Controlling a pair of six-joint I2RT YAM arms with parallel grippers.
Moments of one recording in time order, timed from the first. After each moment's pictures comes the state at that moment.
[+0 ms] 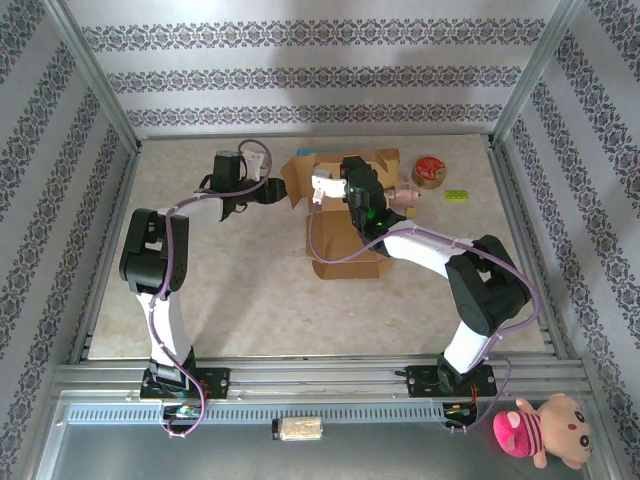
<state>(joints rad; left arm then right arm) -0.16 1.98 1.28 0.10 0.63 -0.21 0.58 1.71 1.05 0.52 0.47 -1.52</state>
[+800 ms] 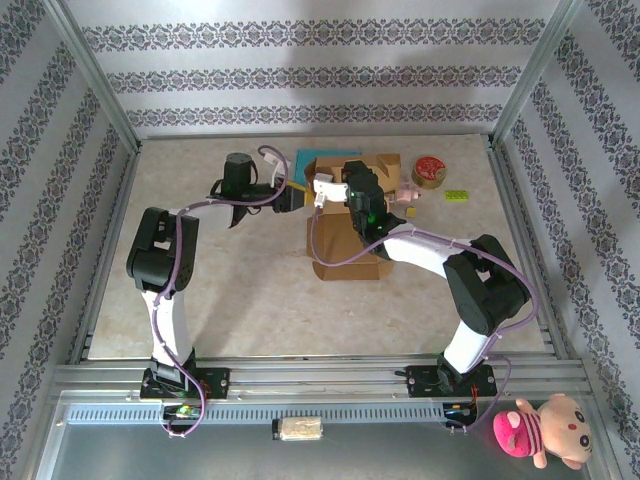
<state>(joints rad) -0.22 2.00 1.23 0.34 1.01 -0.22 0.58 1.72 1.01 0.55 0.48 -1.52</state>
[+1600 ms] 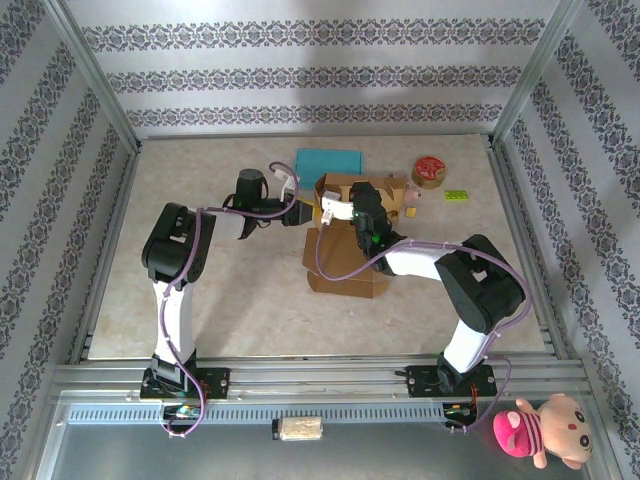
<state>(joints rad) -0.27 2.12 1.18 0.51 0.99 -0.29 0.58 1.74 0.83 0.69 0.53 -1.44</state>
